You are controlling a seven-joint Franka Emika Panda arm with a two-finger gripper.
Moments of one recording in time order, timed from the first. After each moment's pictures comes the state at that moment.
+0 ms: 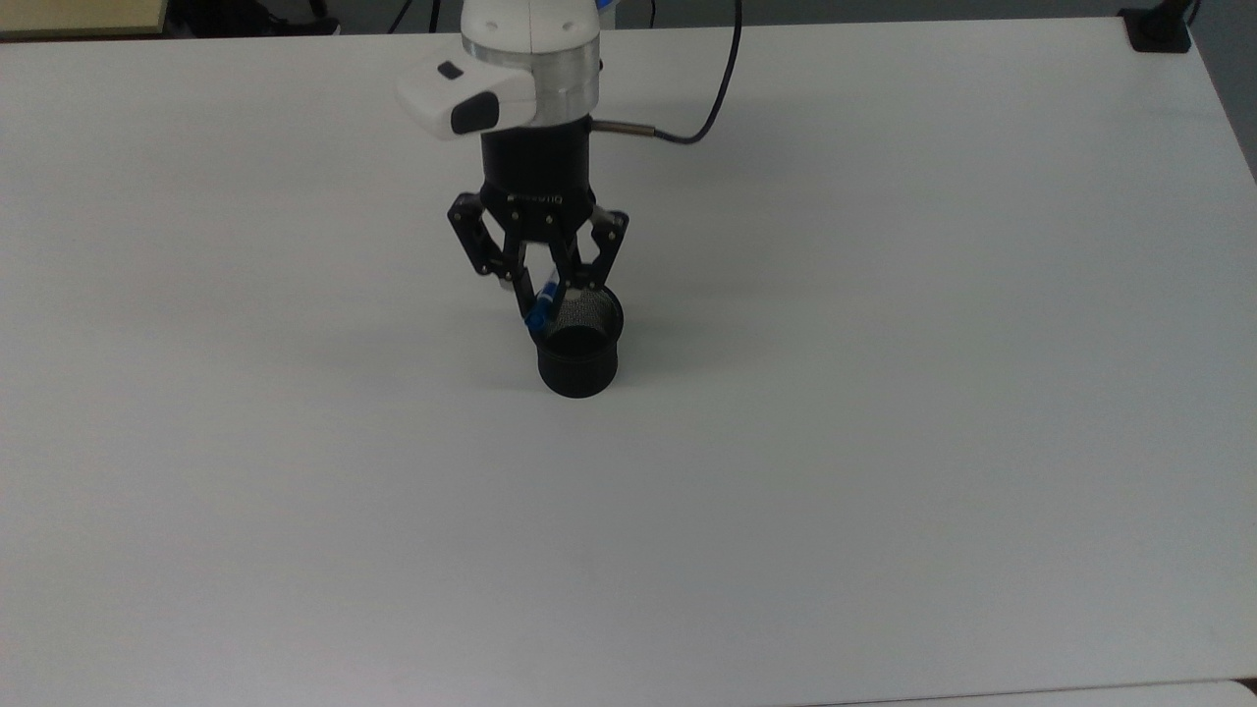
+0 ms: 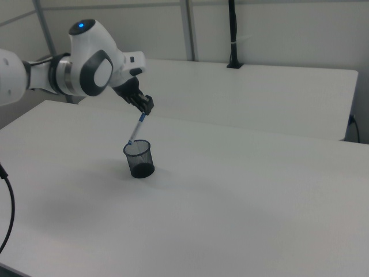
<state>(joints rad) 0.18 0.23 -0.11 -1.76 -0.04 2.45 0.28</state>
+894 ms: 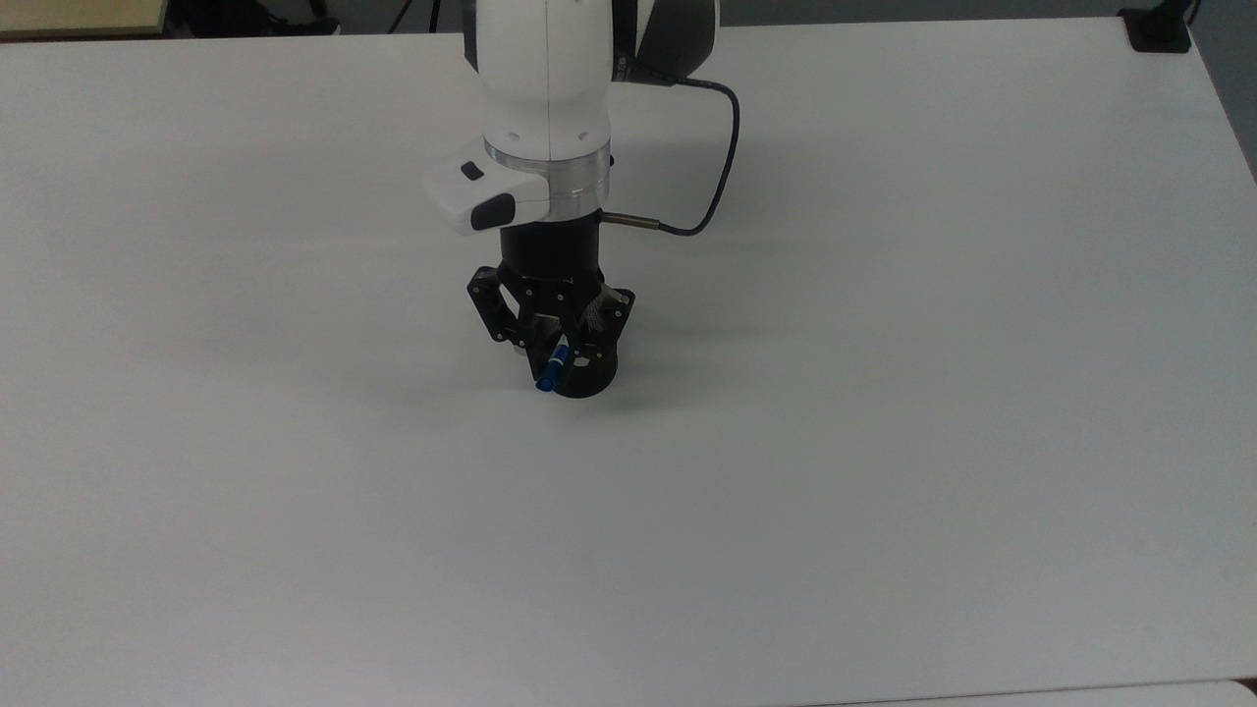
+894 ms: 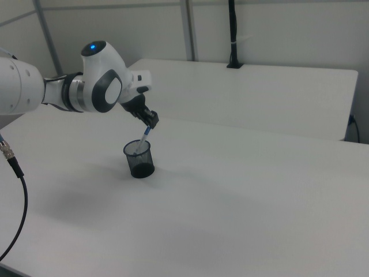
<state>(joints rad) 0.19 0.35 -0.11 -1.74 -0.04 2.54 0.33</state>
